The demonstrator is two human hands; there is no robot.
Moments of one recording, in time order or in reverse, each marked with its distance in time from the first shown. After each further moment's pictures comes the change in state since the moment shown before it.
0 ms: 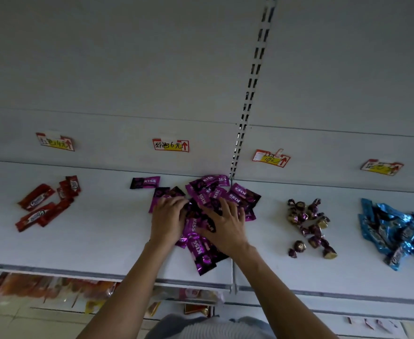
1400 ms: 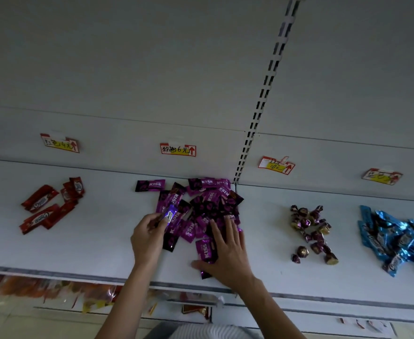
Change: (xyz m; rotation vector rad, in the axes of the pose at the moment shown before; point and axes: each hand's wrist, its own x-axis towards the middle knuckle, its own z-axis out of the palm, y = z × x) left_hand -0.036 -0.001 -0.050 -0.784 0.171 -0.676; right_hand -0.040 -0.014 0.016 0.091 -0.088 0.034
